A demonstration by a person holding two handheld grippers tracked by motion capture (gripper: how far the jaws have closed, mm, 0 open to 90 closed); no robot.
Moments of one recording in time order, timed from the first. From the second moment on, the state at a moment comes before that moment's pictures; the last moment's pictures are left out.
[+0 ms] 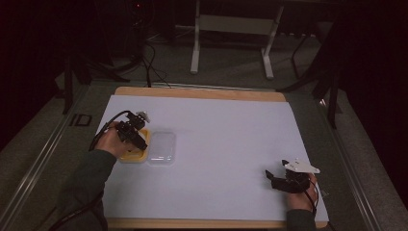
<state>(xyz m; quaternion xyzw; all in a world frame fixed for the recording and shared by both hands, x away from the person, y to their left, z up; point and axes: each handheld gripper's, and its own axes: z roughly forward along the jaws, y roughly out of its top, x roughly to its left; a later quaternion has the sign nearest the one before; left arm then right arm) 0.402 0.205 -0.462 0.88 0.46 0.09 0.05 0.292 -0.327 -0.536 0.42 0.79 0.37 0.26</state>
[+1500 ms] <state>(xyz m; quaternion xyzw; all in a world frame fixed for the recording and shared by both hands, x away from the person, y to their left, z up) 0.413 0.224 -0.485 0.93 0.36 0.06 0.07 0.292 -0.326 -0.537 0.42 0.79 0.37 0.26</state>
